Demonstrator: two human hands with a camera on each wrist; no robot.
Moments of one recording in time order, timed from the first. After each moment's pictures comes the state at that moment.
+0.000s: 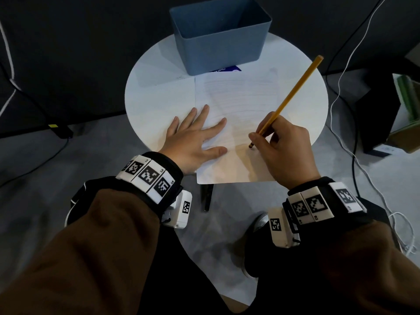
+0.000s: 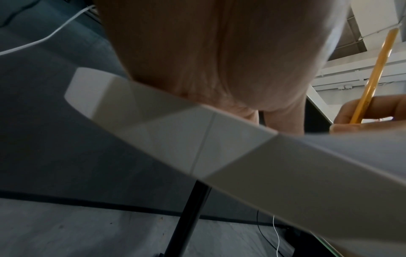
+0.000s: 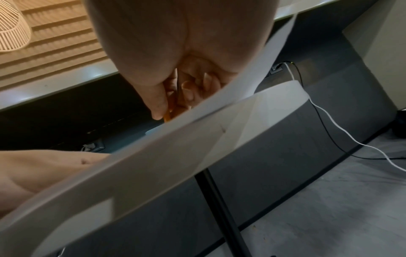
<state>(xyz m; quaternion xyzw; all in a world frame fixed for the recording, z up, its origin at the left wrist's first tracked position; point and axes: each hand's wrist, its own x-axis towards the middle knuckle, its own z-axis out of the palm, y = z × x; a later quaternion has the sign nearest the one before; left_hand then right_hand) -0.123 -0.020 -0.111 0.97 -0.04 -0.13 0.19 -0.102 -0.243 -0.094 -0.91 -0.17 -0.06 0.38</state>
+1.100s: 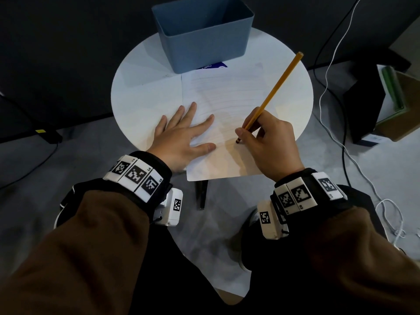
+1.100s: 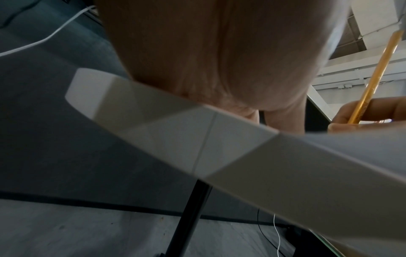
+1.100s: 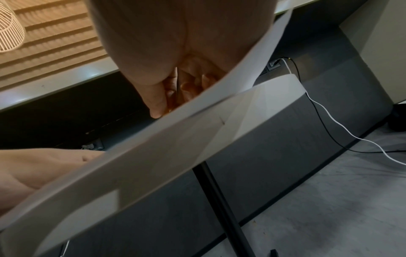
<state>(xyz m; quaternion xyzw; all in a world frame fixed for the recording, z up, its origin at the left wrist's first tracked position) -0.122 -0.019 -0.113 0.97 -0.04 -0.13 0.18 -0.101 -0.242 -0.098 -0.90 -0.15 -0.05 0.40</state>
